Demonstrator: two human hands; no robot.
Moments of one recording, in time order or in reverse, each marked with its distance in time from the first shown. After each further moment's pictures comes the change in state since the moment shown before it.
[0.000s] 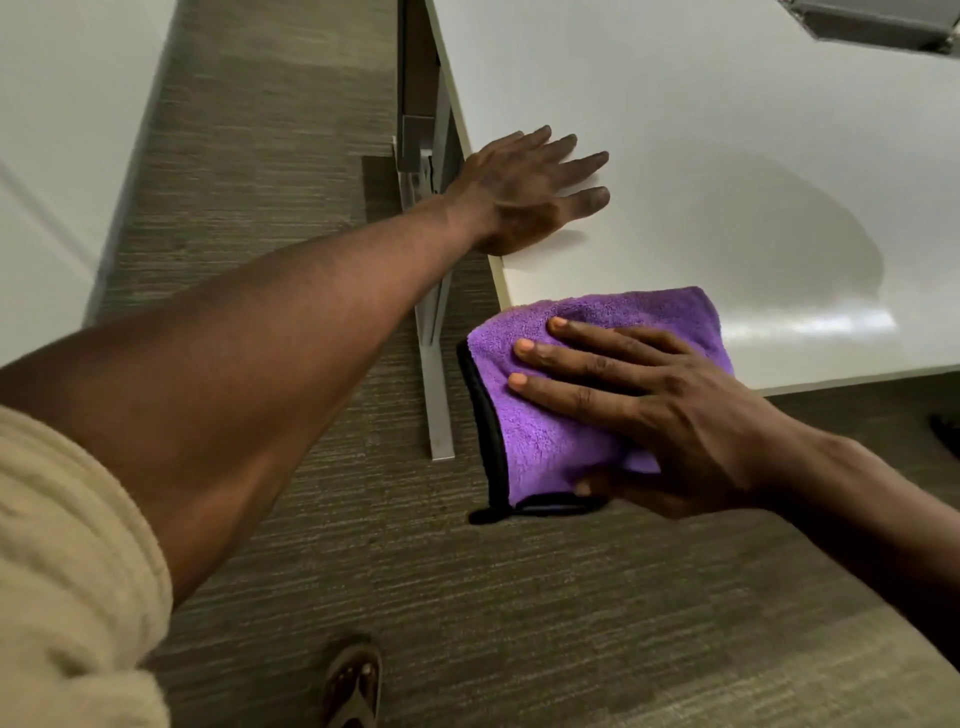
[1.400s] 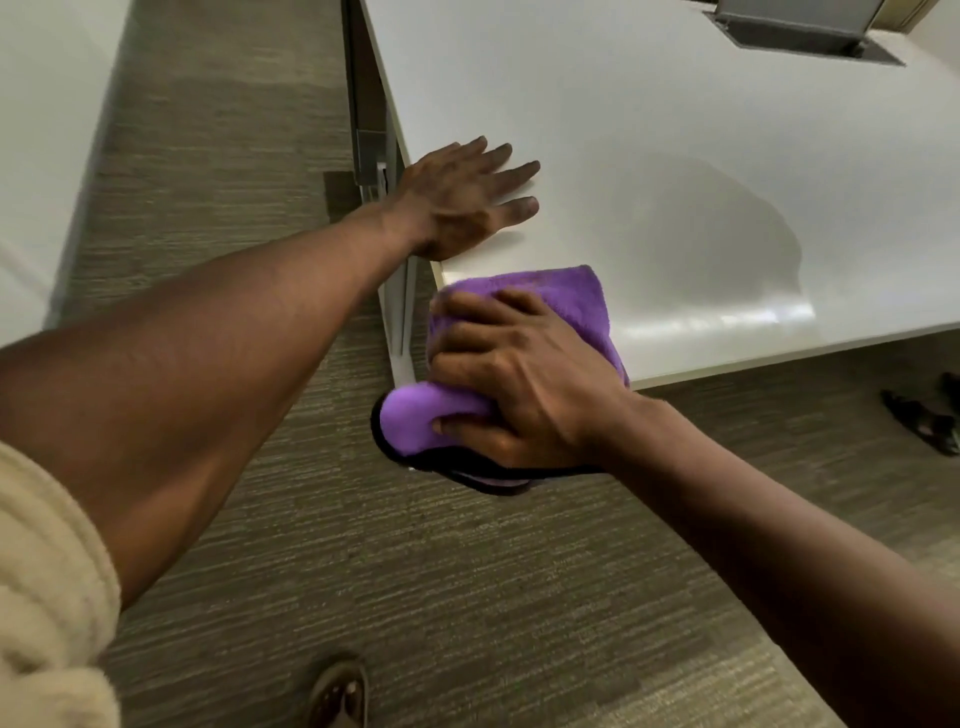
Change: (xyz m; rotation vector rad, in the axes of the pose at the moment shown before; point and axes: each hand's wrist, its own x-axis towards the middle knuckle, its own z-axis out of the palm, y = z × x) left_hand 0.012 -0.010 0.011 0.017 -0.001 -0.019; right_hand 0.055 -0.028 -0.008 0.081 0.056 0.112
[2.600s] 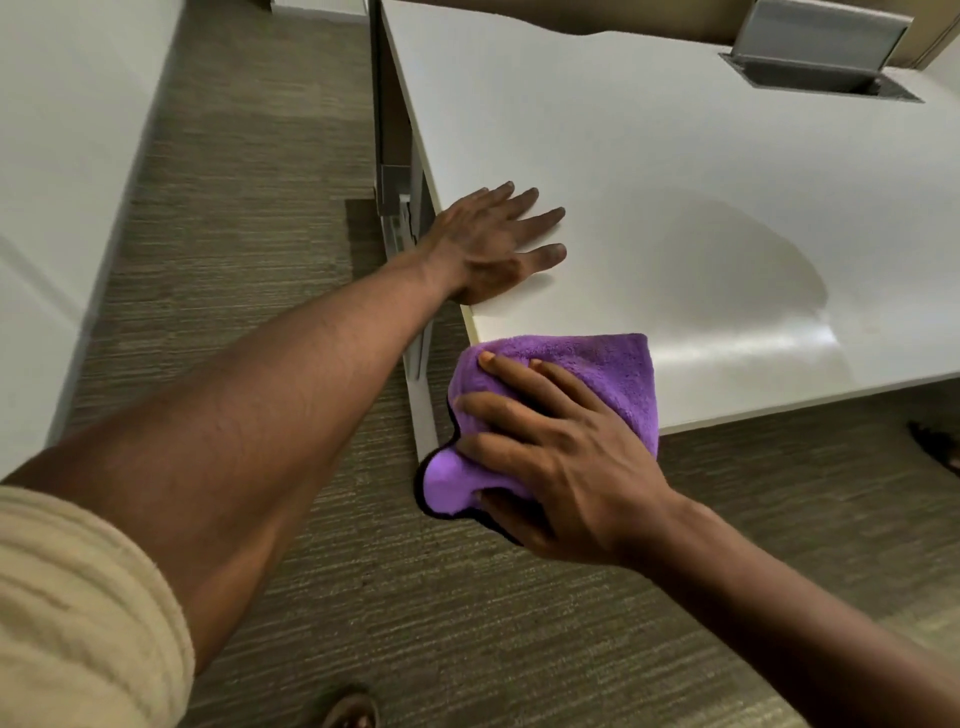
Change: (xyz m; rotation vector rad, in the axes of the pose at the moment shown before) left_hand -0.007 0.008 -0.011 0.029 -0.029 0.009; right_hand -0.023 -0.014 0.021 -0.046 0.085 0.058
